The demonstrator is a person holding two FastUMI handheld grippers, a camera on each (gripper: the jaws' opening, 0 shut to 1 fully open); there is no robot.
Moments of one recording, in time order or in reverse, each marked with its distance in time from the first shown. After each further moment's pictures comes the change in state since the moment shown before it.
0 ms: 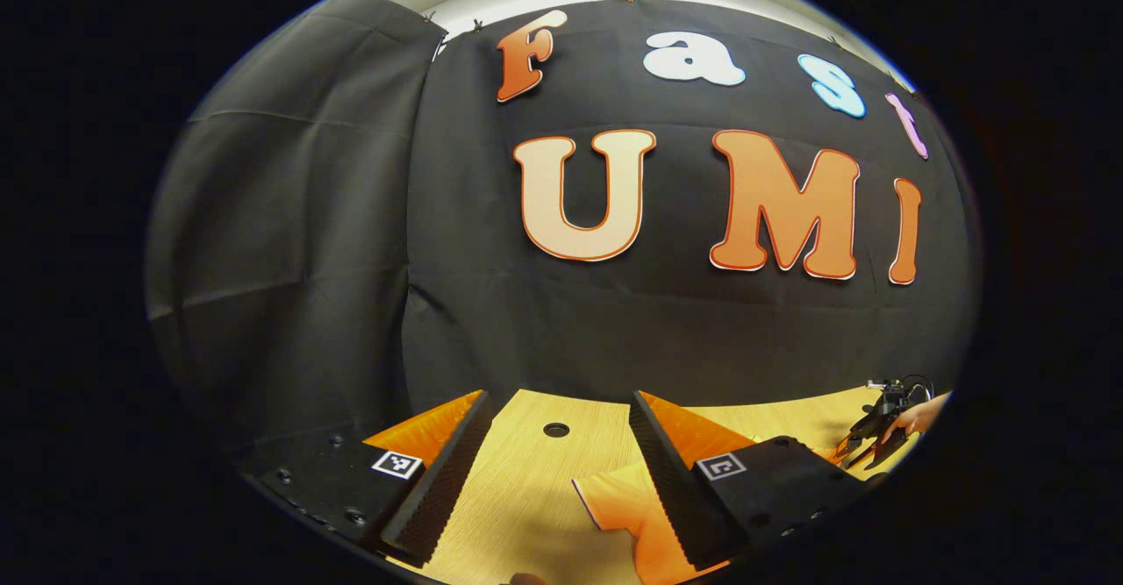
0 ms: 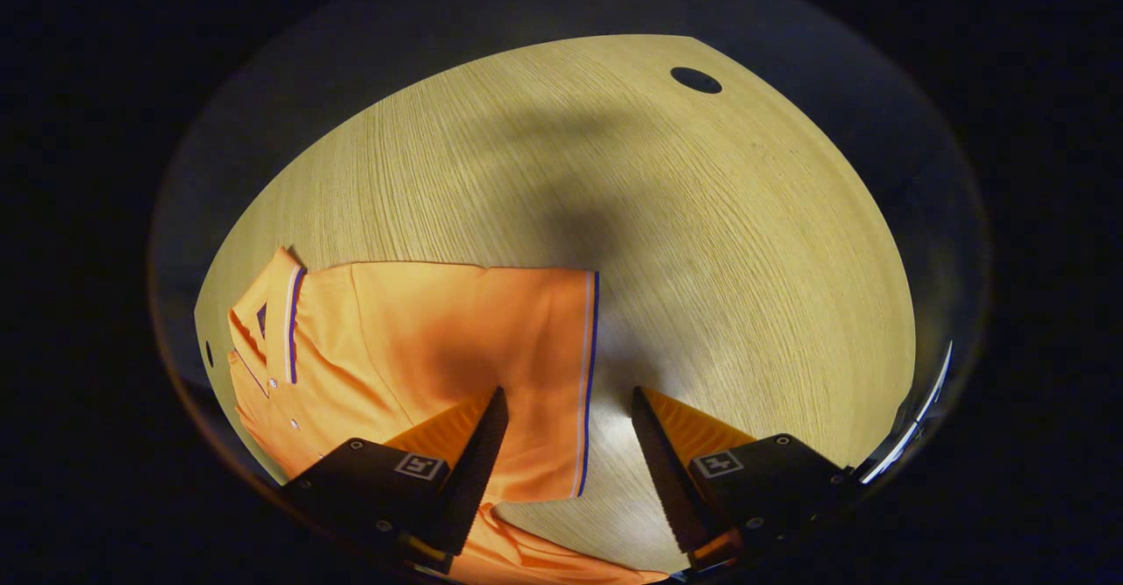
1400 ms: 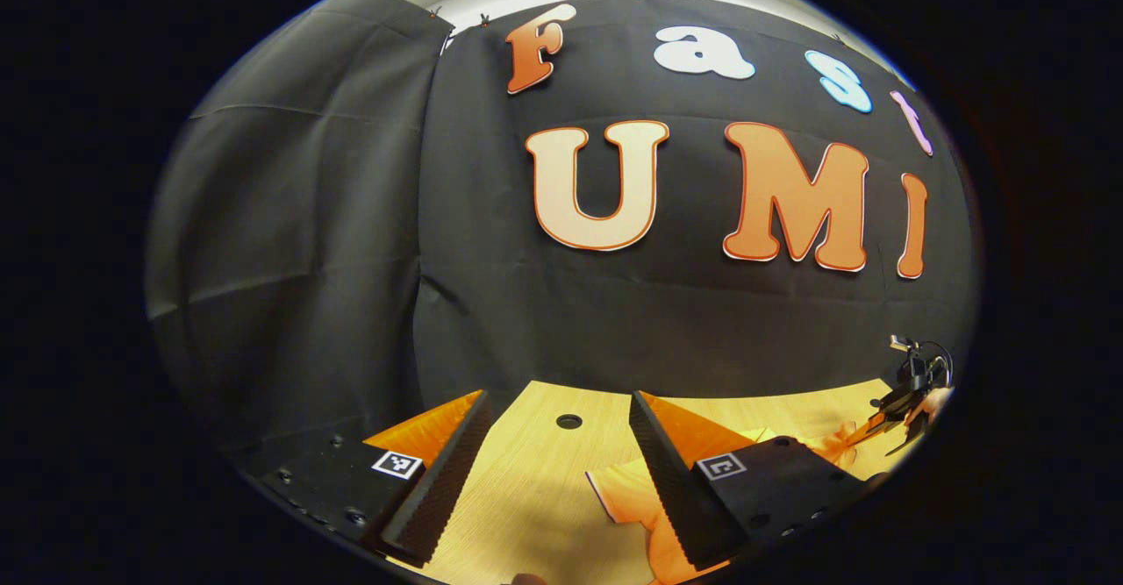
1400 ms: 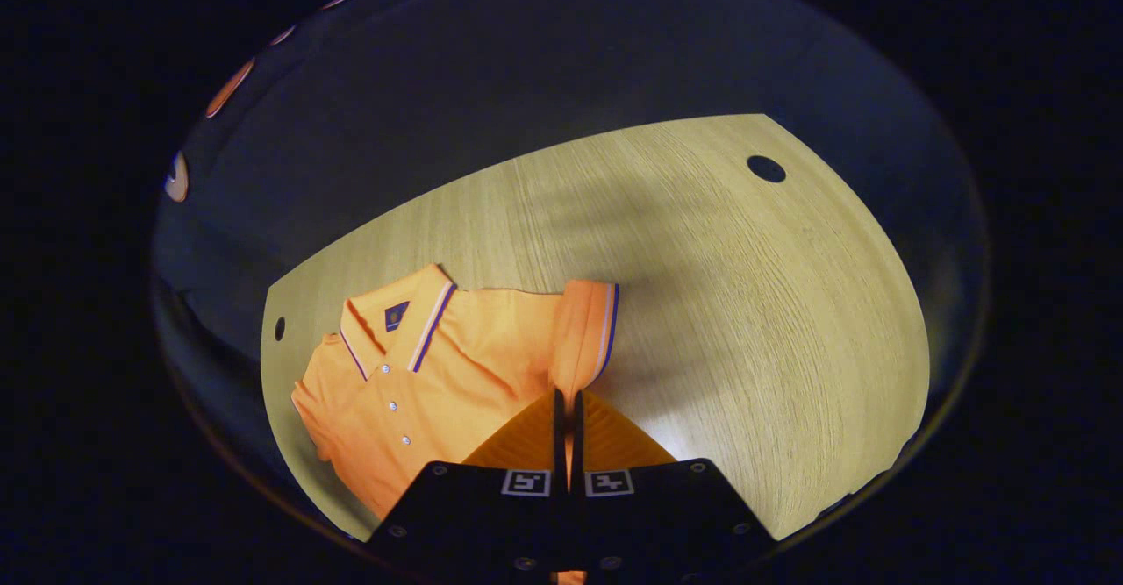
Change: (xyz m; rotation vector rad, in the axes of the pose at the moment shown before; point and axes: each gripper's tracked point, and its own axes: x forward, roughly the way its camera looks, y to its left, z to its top) left arm -0.002 0.011 -0.009 0.004 0.019 0.014; right arm -0.087 0.068 0.011 -0.193 -0.246 0.244
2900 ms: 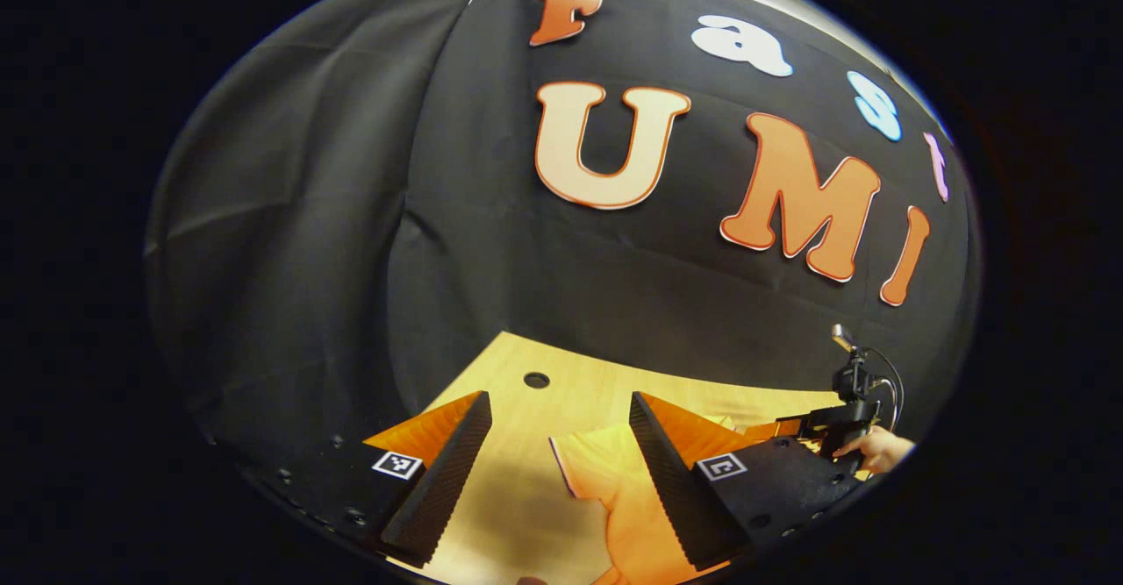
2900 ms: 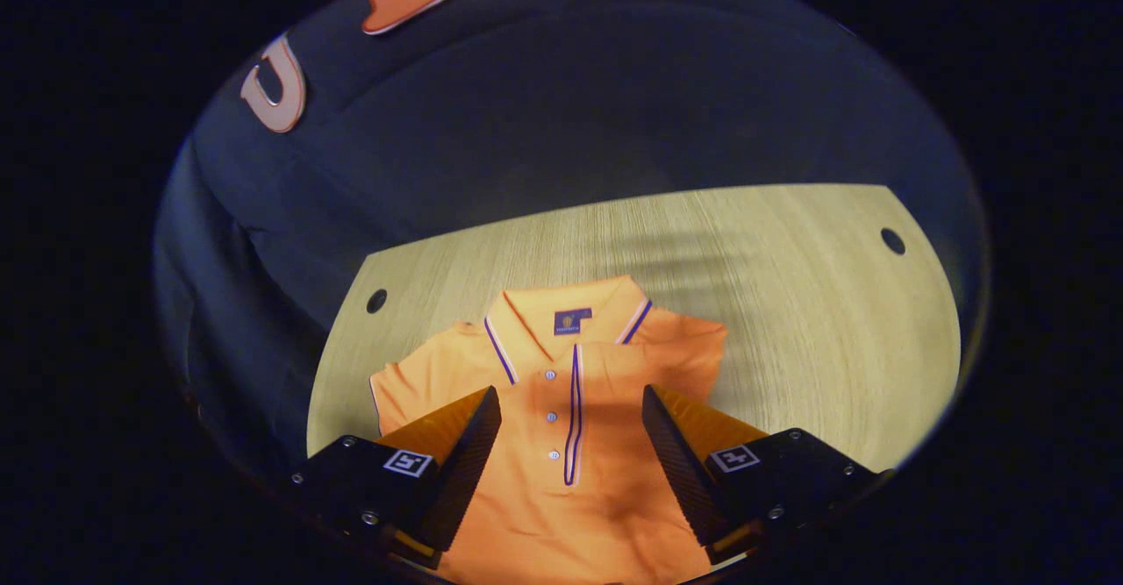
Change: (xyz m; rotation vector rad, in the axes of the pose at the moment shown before) left arm 0.020 -0.002 -0.047 -0.184 0.246 -0.091; right arm -0.034 0.144 0.022 -0.189 -0.245 0.236
